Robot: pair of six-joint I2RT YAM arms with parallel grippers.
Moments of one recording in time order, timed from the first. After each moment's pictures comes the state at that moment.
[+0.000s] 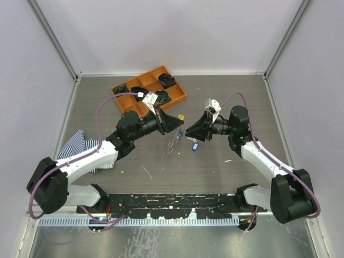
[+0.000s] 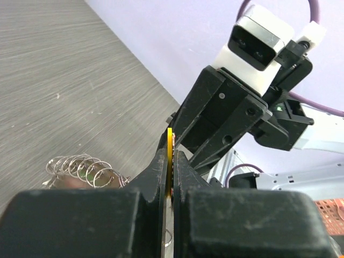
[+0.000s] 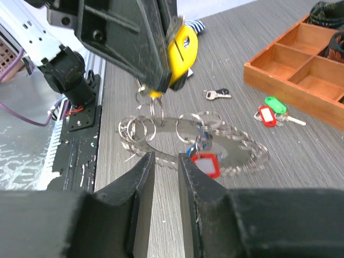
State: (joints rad) left arm -0.74 1.28 0.79 0.53 0.32 -0.69; right arm 0.27 1.19 0.63 0.43 -1.16 0.11
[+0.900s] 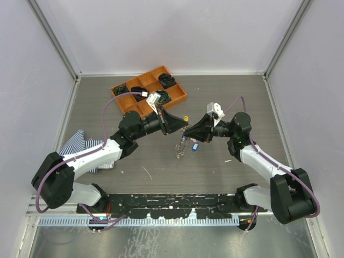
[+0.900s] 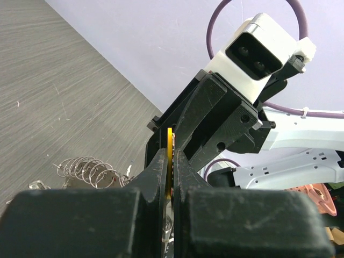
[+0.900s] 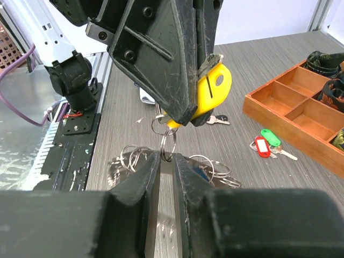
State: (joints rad) left arm -0.74 1.35 0.79 0.69 0.44 -0.76; right arm 0.29 1.19 0.54 0.79 -1.19 0.22
